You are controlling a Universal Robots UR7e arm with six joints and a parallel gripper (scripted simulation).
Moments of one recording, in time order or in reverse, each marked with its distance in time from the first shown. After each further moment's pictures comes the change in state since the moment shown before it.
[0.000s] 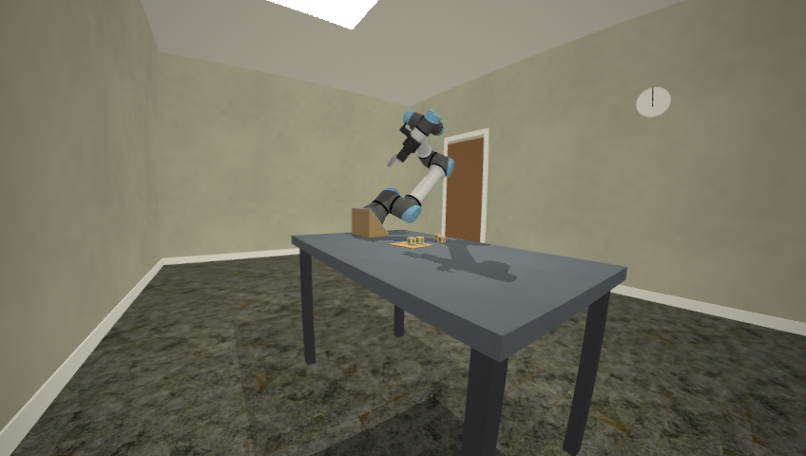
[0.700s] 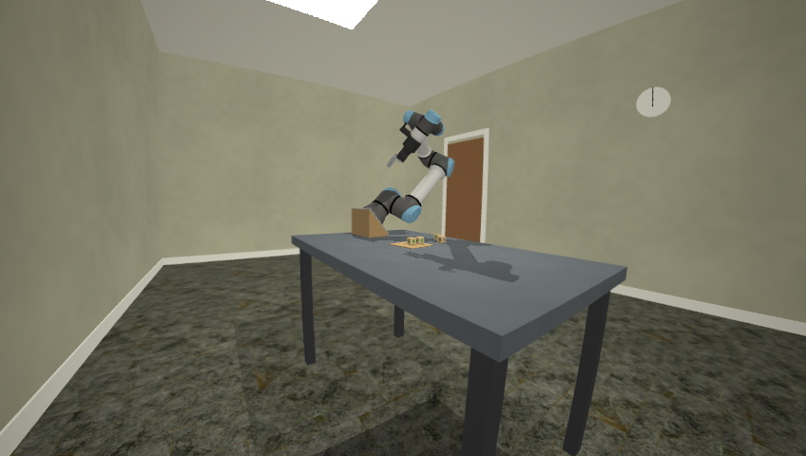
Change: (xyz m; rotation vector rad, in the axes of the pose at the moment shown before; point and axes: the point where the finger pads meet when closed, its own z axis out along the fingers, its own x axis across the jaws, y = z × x) arm 0.000 0.000 0.000 0.000 0.000 0.000
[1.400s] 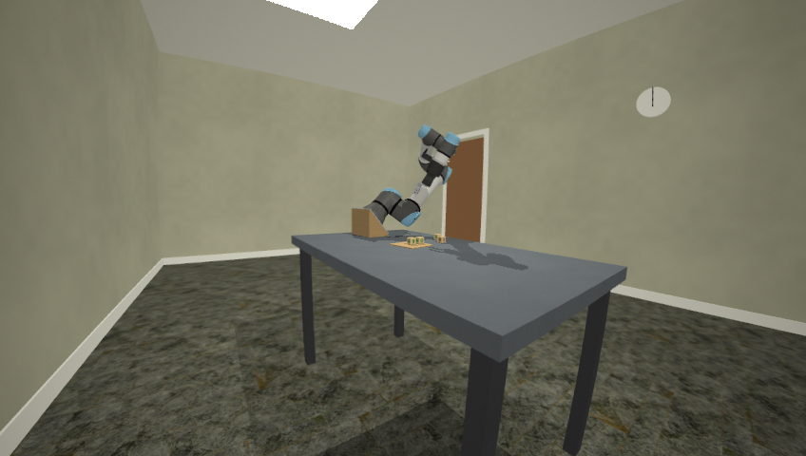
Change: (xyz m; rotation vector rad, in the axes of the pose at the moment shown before) arm -0.067 0.185 0.015 -0.163 -0.220 0.167
